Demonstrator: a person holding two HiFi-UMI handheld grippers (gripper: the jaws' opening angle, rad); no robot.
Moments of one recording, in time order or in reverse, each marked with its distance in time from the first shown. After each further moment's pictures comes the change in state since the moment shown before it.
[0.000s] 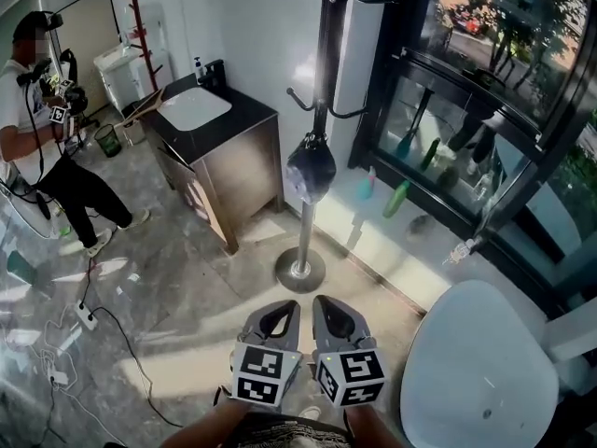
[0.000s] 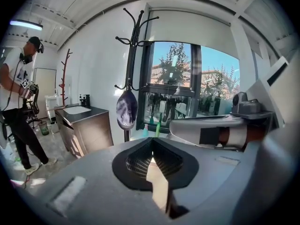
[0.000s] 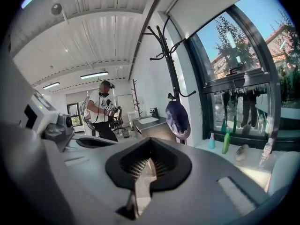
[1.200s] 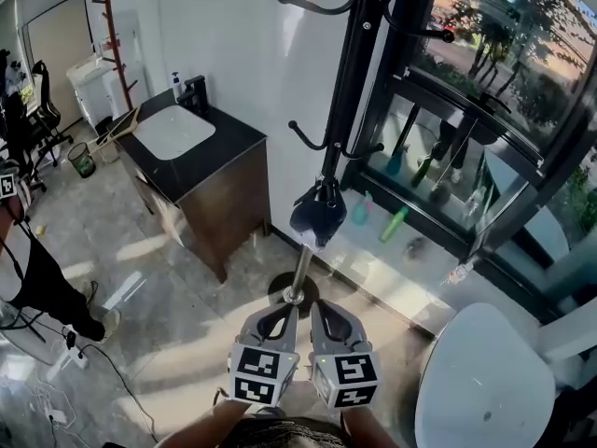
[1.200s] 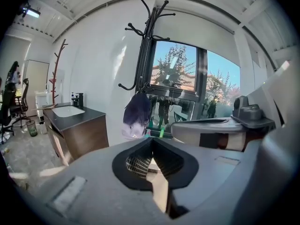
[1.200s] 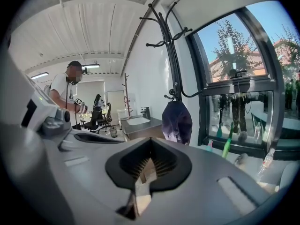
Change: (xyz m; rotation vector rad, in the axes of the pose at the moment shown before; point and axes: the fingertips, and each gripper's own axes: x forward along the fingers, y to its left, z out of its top) left arm 0.080 0.110 0.044 -0.016 -0.018 -0.103; right arm 0.131 -0.007 0.037 -0.040 0.022 -0.130
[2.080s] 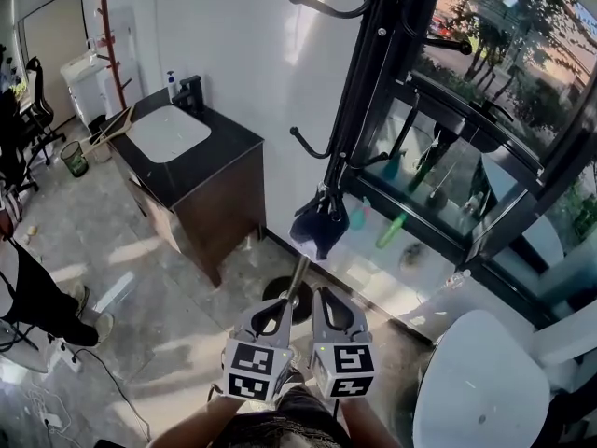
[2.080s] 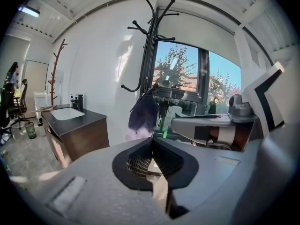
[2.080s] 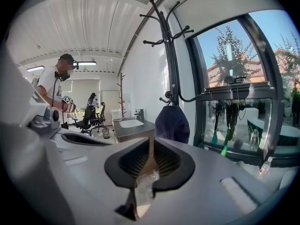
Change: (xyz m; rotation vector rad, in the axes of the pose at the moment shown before) left arm 0.021 0.030 0.014 0.009 -0.014 -0.005; right arm 0.040 -0.020 0.021 -0.037 -0.030 -0.074
